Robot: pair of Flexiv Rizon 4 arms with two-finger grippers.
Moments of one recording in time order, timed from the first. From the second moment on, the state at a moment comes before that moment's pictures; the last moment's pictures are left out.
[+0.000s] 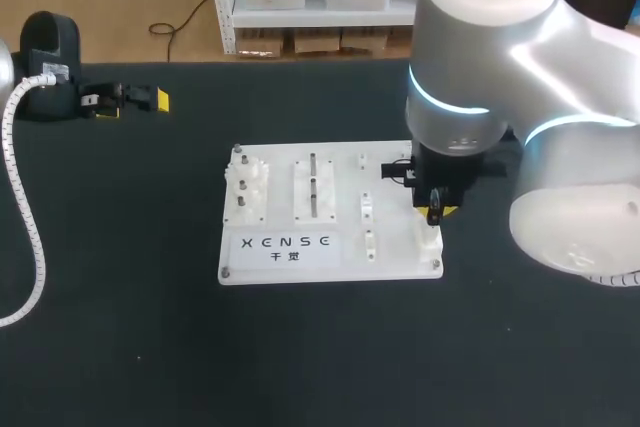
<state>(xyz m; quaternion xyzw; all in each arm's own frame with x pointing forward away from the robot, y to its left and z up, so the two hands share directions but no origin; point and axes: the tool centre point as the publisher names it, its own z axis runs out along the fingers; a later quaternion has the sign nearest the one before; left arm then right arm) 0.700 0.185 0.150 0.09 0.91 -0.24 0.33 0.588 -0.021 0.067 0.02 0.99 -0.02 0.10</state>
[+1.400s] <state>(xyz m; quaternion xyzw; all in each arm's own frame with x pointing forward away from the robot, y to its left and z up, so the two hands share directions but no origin) 0.700 0.185 0.150 0.09 0.91 -0.24 0.33 0.587 -0.021 0.065 0.01 0.99 -0.05 0.11</state>
